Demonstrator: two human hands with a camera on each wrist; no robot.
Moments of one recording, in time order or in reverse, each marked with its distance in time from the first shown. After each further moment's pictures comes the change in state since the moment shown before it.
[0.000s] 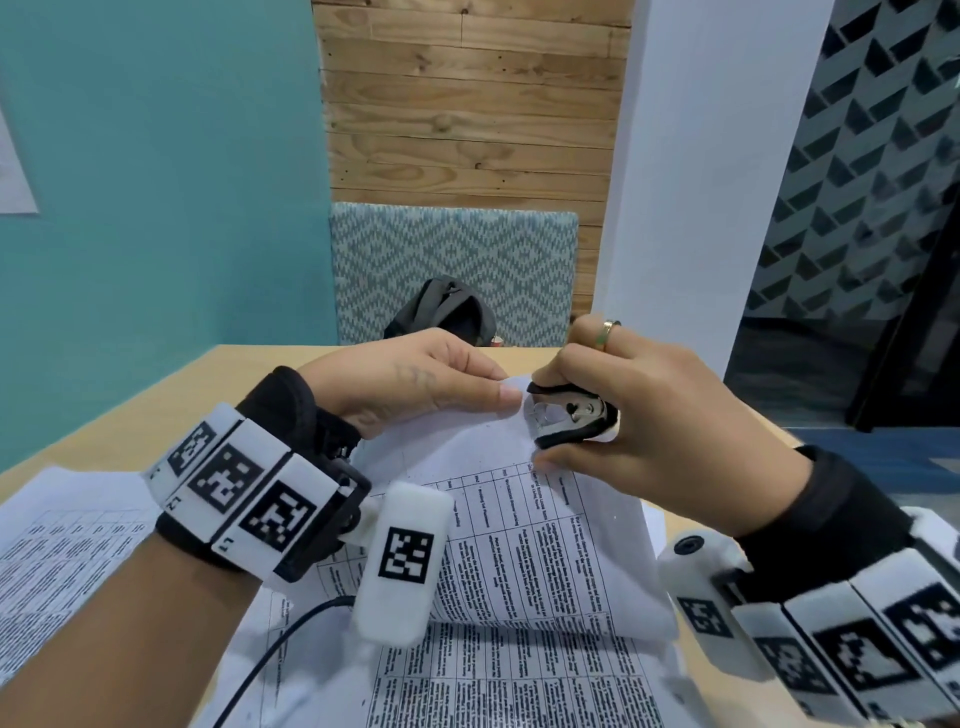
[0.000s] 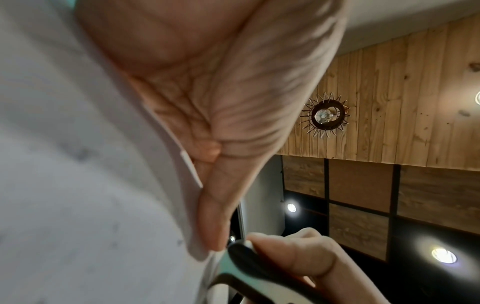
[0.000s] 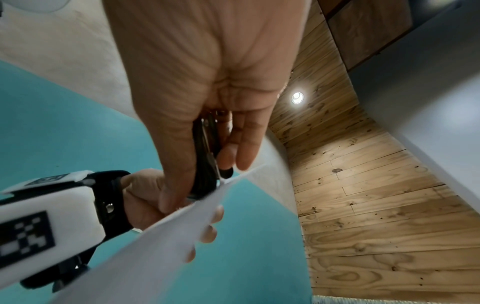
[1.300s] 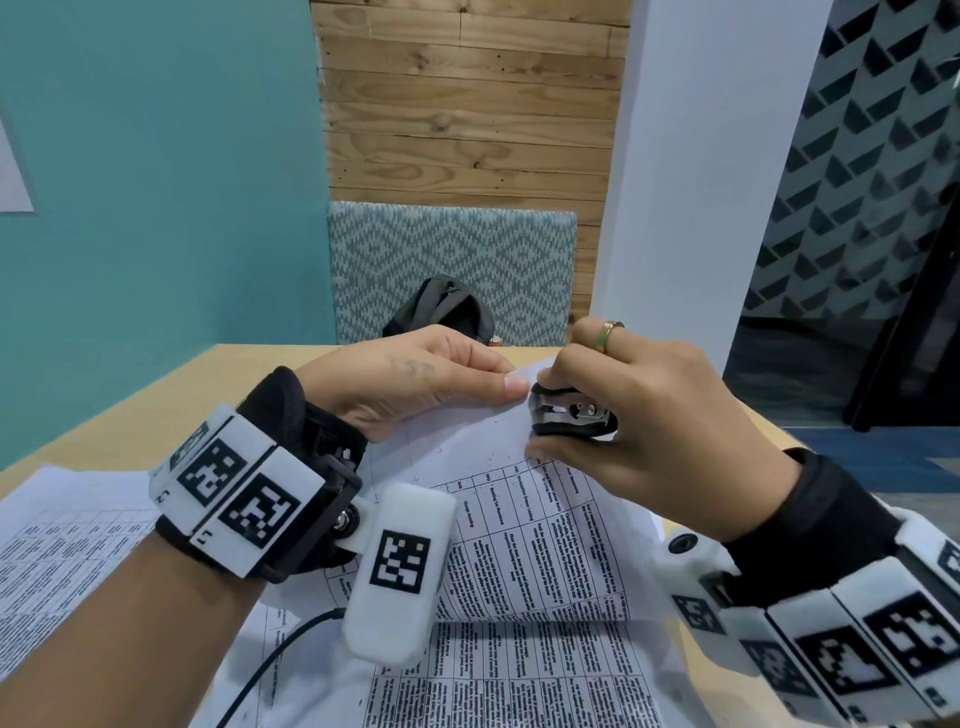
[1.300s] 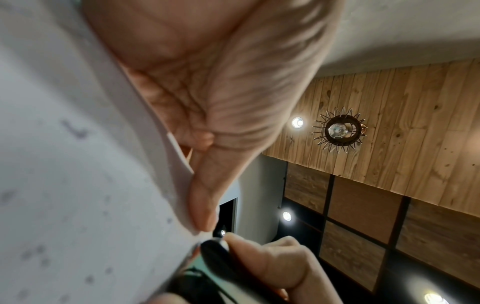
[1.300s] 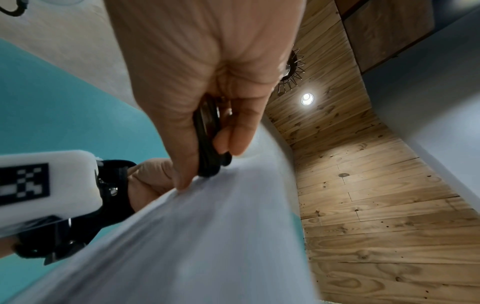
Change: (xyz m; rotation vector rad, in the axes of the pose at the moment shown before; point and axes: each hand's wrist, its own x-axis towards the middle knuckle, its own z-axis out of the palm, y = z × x) left_hand -0.001 0.003 0.005 -0.169 -0.017 -0.009; right_hand -0.002 -0.001 0.004 -0.075 0.106 -0.051
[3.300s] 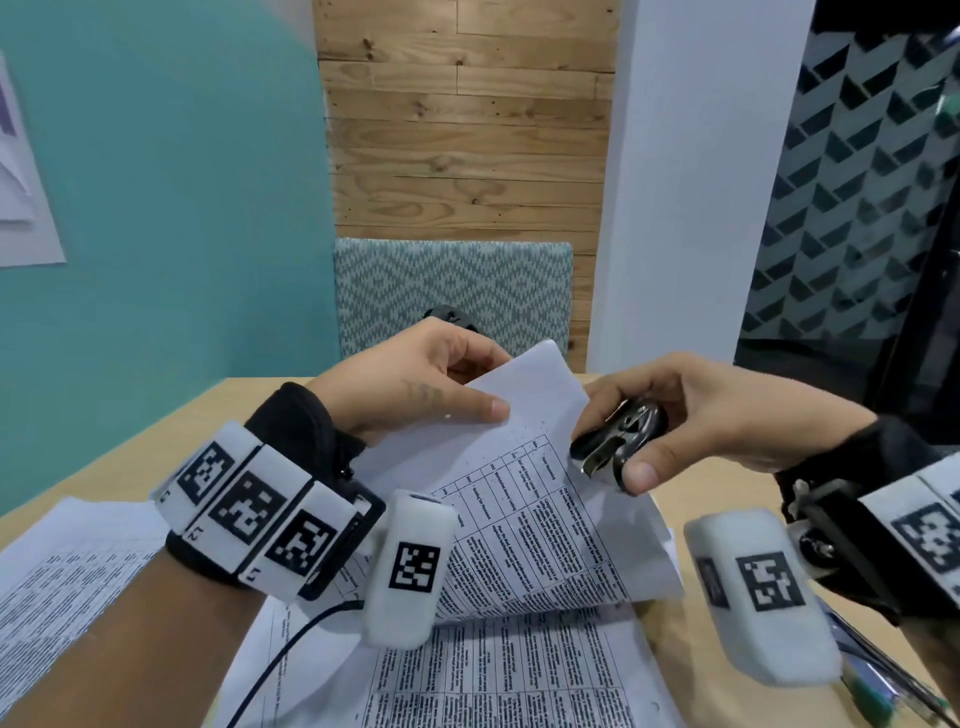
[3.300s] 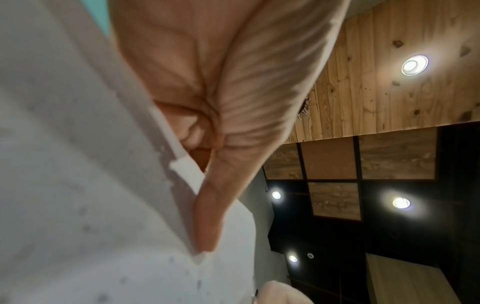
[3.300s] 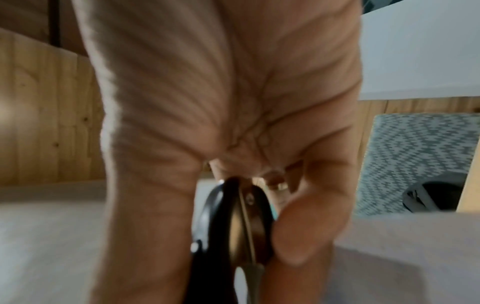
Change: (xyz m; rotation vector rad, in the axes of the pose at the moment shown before) left_hand -0.005 0.018 0.003 0.402 0.180 0.205; right_hand -0.006 0.044 -0.042 1.050 -0.529 0.556
